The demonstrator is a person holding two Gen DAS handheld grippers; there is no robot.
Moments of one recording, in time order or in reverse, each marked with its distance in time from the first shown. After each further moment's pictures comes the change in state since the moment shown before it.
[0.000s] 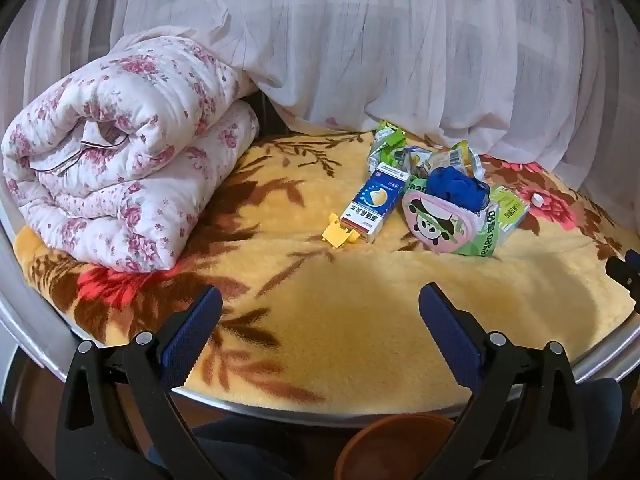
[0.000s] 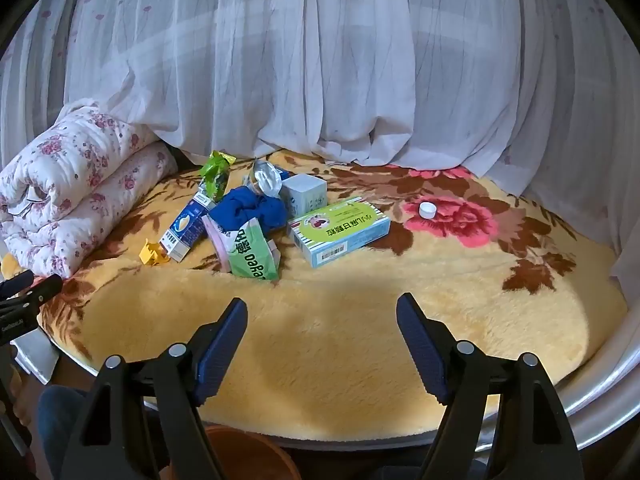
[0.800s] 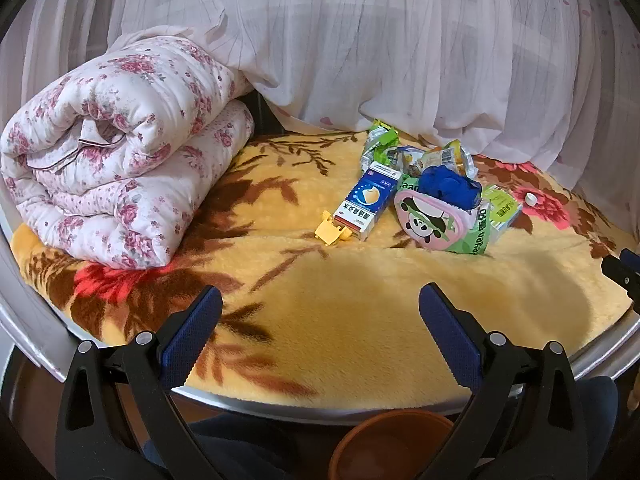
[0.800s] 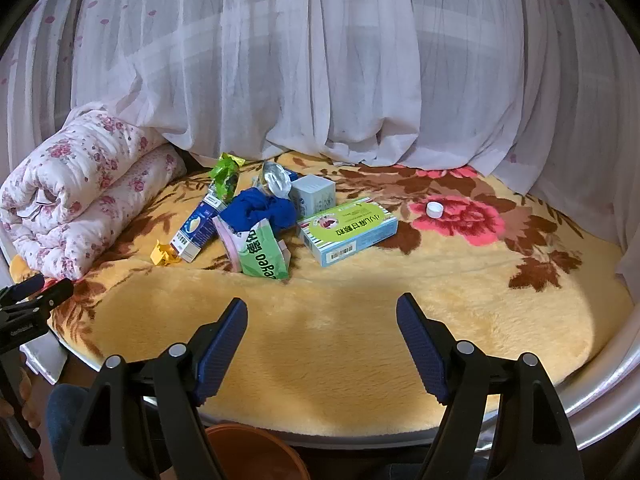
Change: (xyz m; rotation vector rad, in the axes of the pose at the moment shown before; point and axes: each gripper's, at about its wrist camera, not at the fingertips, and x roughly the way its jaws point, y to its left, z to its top) left arm -0.008 -0.008 -0.004 -0.009 -0.019 -0.015; right arm -0.007 -0.002 0.001 0.014 -0.001 0.039
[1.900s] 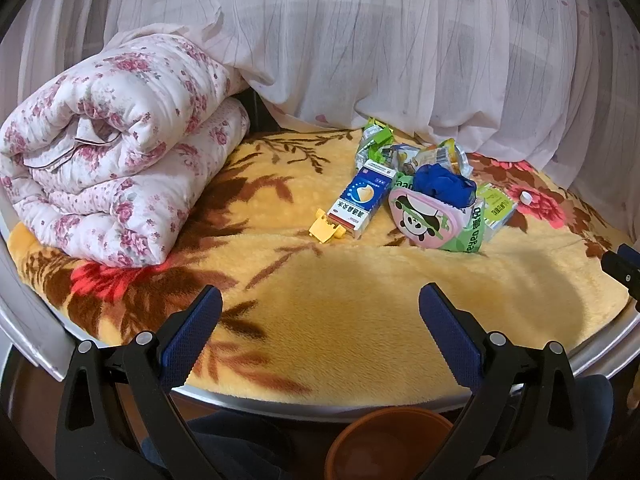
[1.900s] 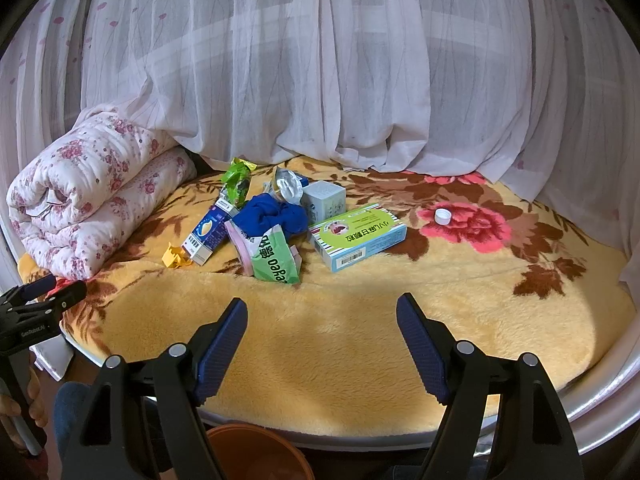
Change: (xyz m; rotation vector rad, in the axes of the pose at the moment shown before) left arm 0.000 -0.006 -0.002 0.001 0.007 -0.002; right arm -0.007 0.002 0.003 -0.013 -0.011 0.032
